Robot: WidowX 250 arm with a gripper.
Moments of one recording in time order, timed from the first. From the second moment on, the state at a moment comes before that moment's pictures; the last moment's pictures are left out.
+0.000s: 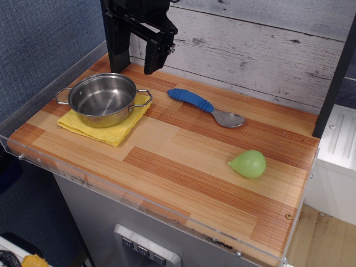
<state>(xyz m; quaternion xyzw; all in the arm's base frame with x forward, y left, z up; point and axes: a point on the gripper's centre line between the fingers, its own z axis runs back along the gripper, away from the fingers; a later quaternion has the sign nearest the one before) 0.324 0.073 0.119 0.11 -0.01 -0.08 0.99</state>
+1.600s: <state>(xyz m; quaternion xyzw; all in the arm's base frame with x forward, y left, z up) 0.356 0.033 0.070 -0.03 -0.16 0.35 0.92</state>
